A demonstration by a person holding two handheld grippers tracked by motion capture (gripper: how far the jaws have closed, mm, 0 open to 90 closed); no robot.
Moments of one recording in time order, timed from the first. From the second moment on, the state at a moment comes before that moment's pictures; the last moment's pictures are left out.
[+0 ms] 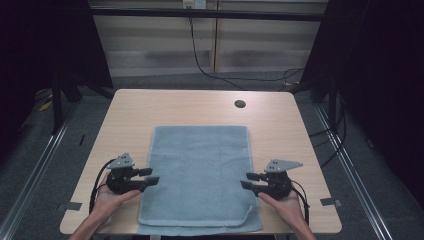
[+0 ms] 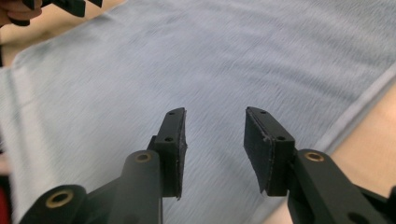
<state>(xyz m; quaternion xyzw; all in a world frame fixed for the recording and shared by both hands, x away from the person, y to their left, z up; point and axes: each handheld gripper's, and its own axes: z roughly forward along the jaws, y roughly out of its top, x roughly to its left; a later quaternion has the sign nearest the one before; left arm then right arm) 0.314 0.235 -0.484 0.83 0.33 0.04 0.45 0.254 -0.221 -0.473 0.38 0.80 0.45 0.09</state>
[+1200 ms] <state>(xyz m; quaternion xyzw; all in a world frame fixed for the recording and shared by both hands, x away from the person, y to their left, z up) 0.312 0.218 -0.506 0.85 0.30 0.04 0.44 0.279 -0.198 -0.502 0.38 0.83 0.39 0.09</state>
